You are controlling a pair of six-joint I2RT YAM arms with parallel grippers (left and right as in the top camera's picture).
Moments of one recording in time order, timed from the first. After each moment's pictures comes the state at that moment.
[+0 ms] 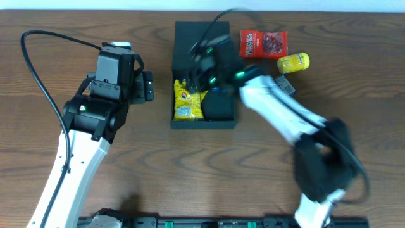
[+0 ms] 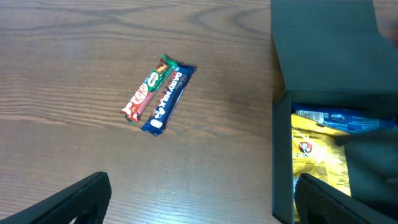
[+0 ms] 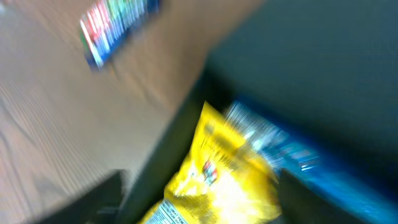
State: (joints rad) left arm -0.26 1.29 1.30 -0.87 -0.27 -0.21; right arm 0.48 1.91 1.47 -0.34 -0.38 0.22
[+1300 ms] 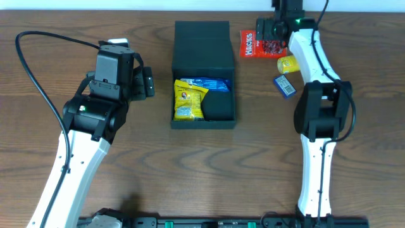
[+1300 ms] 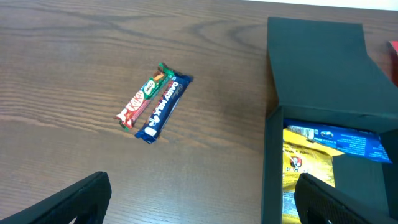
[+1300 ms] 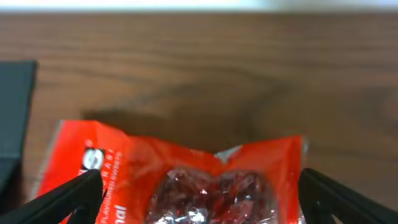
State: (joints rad) left arm -0.26 1.29 1.30 -0.83 -0.27 -0.26; right arm 0.06 2.56 2.27 -0.64 0.01 0.07
